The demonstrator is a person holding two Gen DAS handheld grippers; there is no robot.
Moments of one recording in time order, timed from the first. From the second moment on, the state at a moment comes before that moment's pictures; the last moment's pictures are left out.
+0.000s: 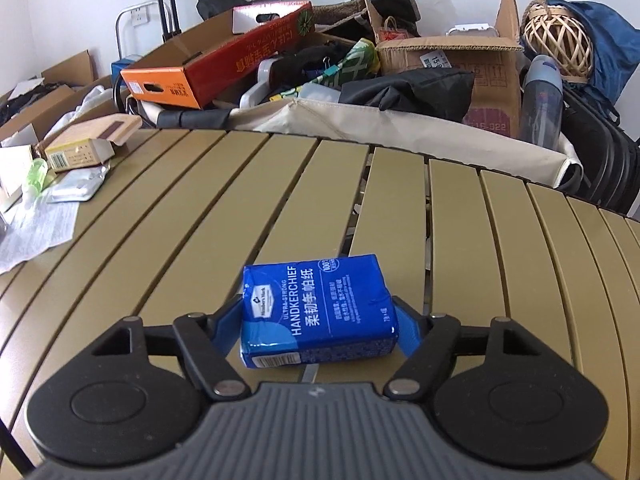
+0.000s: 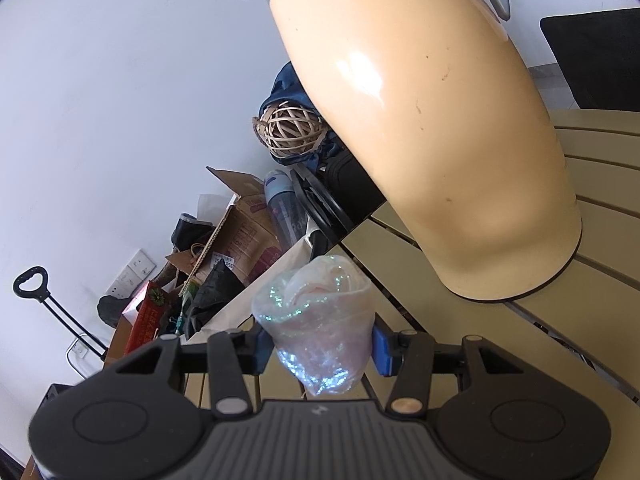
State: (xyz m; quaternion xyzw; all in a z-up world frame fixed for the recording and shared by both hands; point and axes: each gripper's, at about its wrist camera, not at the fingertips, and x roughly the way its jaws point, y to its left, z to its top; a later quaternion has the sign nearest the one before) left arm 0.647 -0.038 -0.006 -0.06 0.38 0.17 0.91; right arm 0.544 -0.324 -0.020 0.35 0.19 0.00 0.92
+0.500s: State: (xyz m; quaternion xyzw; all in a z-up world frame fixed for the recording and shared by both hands) left arm 0.589 -0.039 0.035 -0.03 0.35 0.14 0.93; right arm 0.509 -0.310 0.000 0.32 0.18 0.03 0.93
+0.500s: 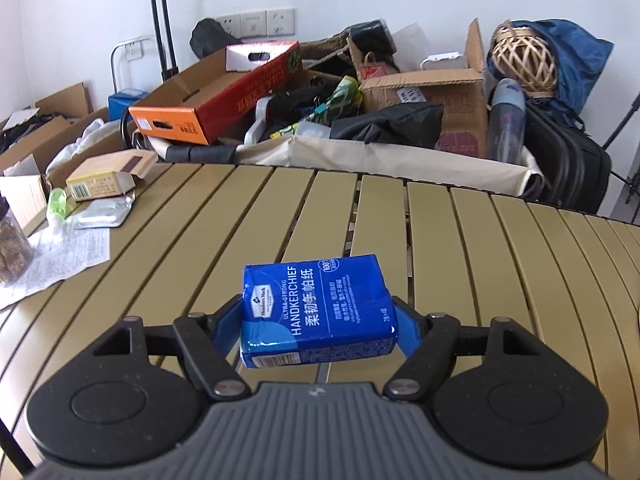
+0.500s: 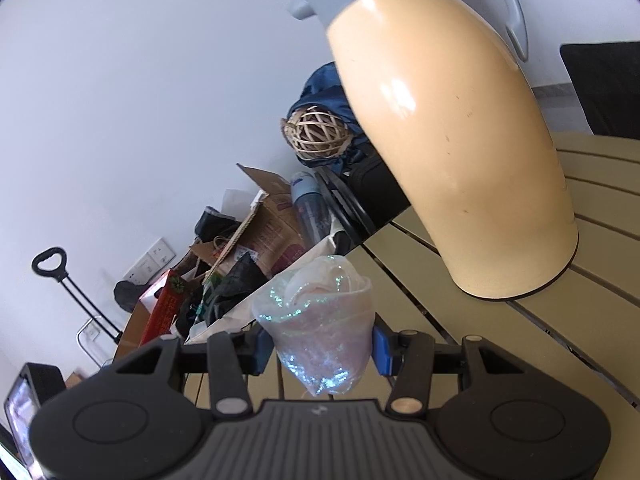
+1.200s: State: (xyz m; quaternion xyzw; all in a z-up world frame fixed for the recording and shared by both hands) left arm 0.482 -0.033 0.070 -0.01 0.30 0.10 0.95; right arm 0.440 -0.270 0.024 0.22 0.18 0.08 0.96
